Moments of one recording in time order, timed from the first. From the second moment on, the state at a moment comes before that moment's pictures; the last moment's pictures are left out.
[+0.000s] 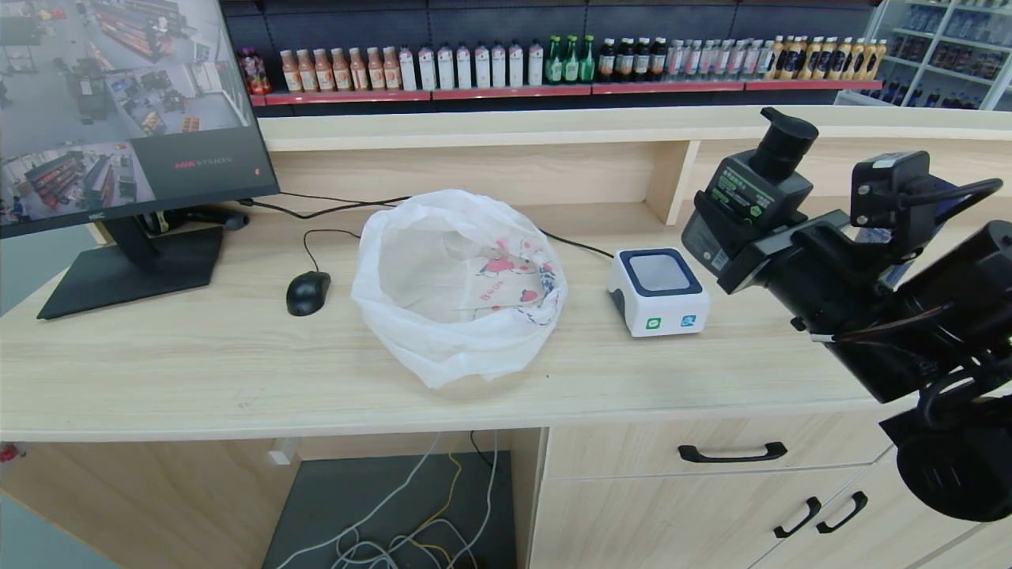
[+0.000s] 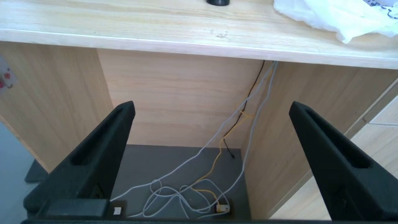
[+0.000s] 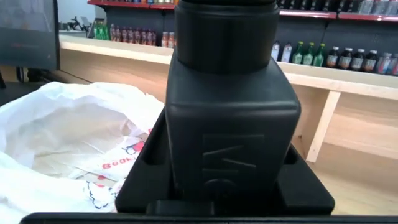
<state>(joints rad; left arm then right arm) 0.00 0.00 0.00 0.00 0.01 -0.01 0.35 1.77 -0.65 -1.57 0.10 -0.11</state>
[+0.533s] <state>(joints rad) 0.00 0.00 0.00 0.00 0.01 -0.01 0.35 1.74 -0.60 -1.57 0.04 -0.05</state>
